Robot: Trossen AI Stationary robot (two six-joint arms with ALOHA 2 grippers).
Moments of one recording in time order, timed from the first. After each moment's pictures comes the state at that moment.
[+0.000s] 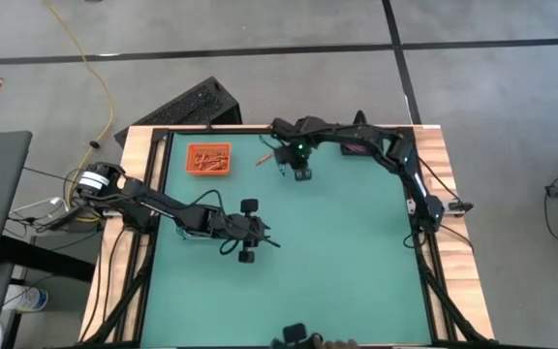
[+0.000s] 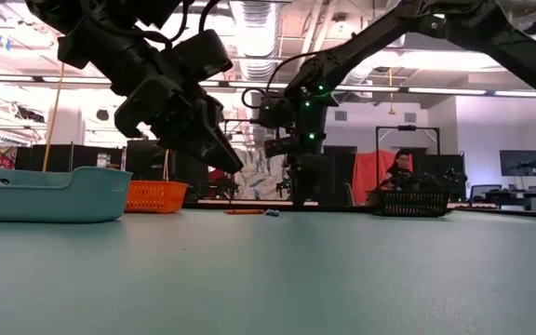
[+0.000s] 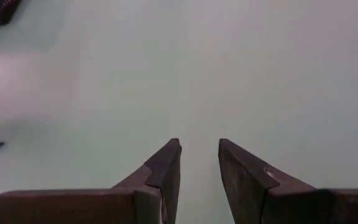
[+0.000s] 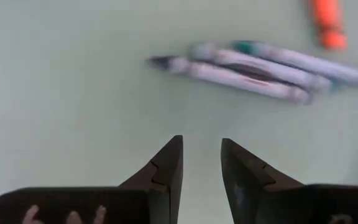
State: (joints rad) left arm -0.19 1.60 0.73 0.24 -0.27 0.09; right arm -0.49 2.25 1.81 -0.92 -0.01 -0.63
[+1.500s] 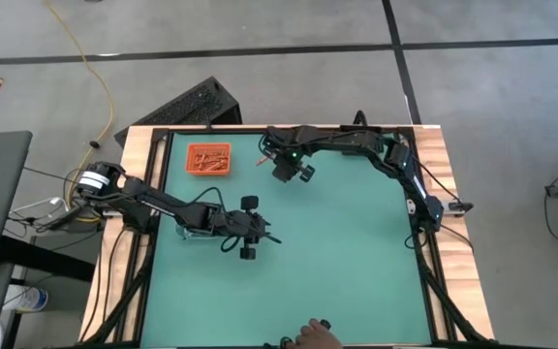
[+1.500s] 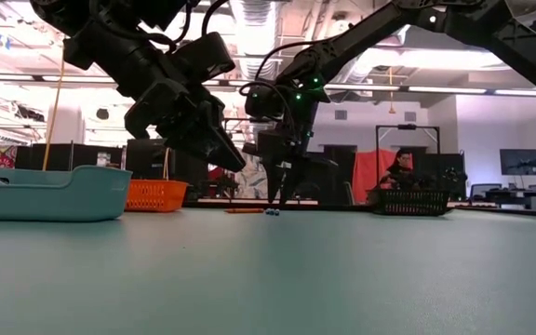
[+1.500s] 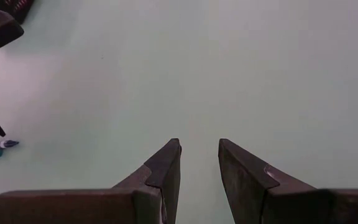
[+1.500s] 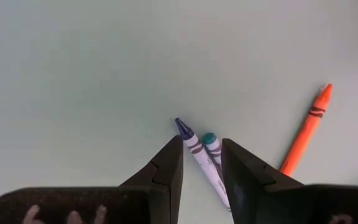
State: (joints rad) left arm -0.17 1.60 0.73 0.24 -0.28 0.10; right arm -0.40 2.25 1.81 -0.81 -0.02 -1.42
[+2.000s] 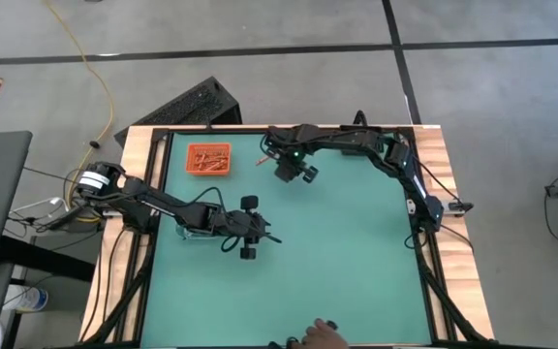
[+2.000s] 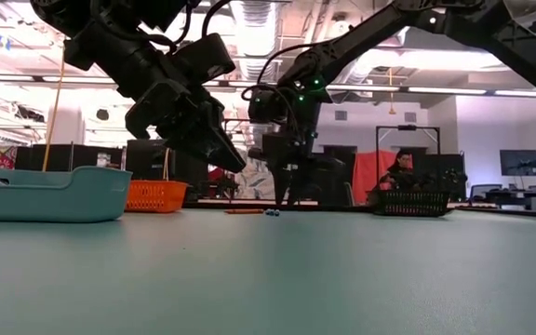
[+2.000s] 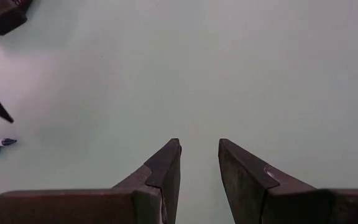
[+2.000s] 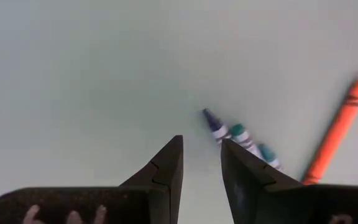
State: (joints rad) left arm -0.17 1.60 0.73 0.24 -0.28 0.09; right arm -0.41 2.25 1.81 -0.87 -0.03 -1.39
